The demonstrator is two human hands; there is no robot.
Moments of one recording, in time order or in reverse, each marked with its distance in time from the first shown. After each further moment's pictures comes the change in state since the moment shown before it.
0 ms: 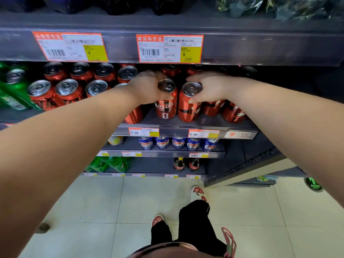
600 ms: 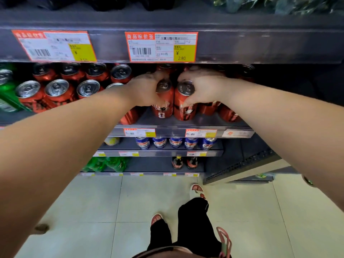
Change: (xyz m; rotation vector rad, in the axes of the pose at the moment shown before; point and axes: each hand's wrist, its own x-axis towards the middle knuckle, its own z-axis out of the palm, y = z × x) left_hand 0.014 -0.003 0.013 0.072 -0.064 0.036; right_hand -0.001 -0.004 0.005 -0.048 0.126 -0.086
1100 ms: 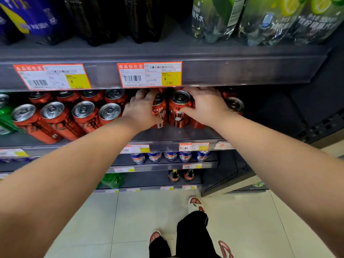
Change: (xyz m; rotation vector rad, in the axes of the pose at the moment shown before) left_hand -0.009 0.016 0.013 -0.033 0.146 -0.156; right_hand -0.026 0.005 0.009 -0.001 0.259 0.192
